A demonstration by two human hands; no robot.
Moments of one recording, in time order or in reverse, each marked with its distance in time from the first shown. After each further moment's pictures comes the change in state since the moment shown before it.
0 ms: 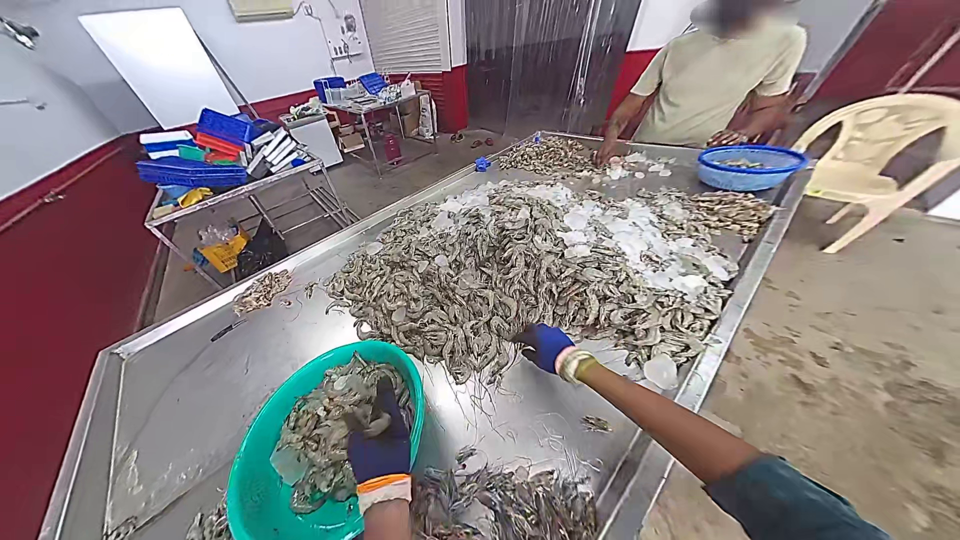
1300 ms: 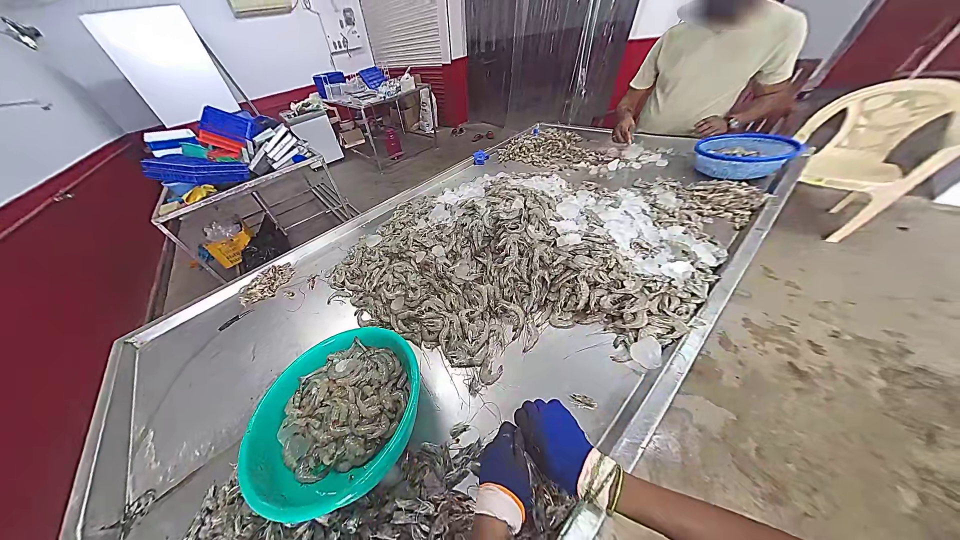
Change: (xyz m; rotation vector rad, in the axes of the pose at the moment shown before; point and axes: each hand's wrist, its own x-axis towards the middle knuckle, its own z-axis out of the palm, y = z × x) left_hand -0.067 -0.122 -0.063 2.171 -0.589 -0.287; right_hand -0.165 -0.092 0.061 -0.175 -0.117 -0.079
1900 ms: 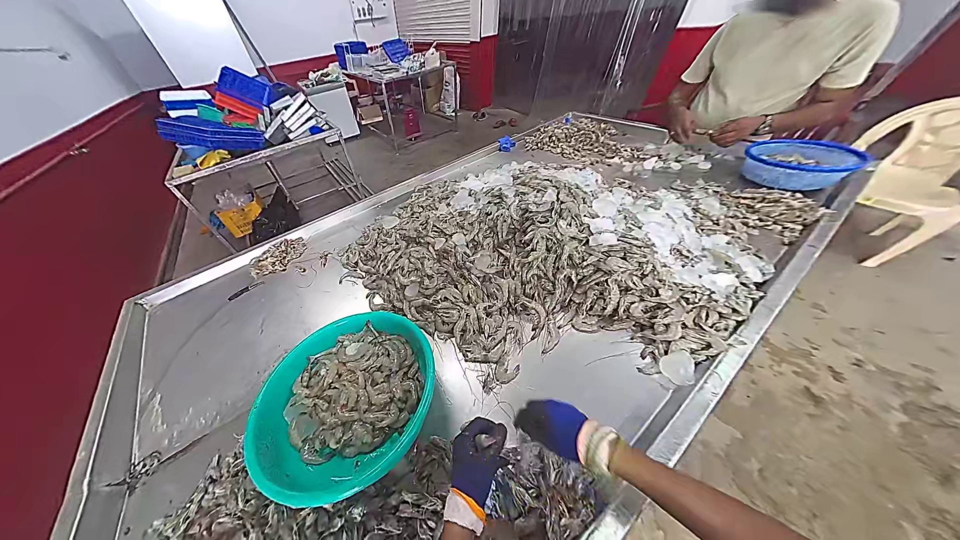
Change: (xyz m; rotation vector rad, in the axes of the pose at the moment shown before) left_hand 0.005 -0.060 -0.024 -0.779 0.297 0.216; right_hand 0.054 0.018 0.000 0.280 -0.224 -0.059
